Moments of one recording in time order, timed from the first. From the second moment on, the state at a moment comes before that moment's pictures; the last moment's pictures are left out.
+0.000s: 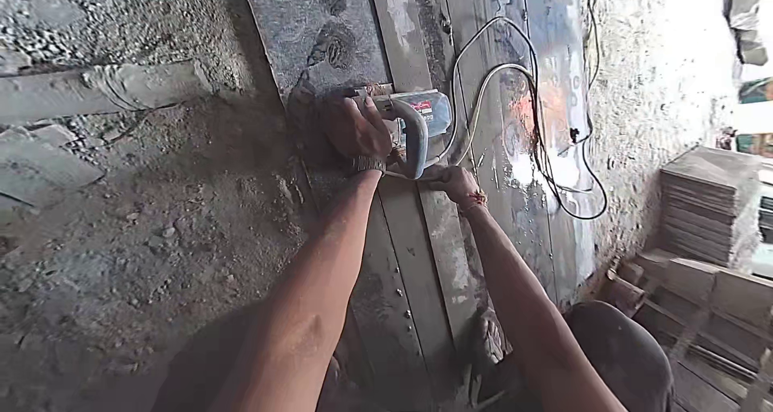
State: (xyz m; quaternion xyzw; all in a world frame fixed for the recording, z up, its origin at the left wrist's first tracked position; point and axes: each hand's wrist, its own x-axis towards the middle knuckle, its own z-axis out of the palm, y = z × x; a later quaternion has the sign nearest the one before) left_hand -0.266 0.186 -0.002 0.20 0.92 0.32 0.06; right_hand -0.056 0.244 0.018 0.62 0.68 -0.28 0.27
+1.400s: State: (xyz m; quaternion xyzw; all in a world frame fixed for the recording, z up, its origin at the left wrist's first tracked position) left_hand -0.260 0.204 0.035 0.16 0.95 0.28 0.05; right_hand 0.030 0.306 0.086 0.39 0.83 -0.39 -0.04
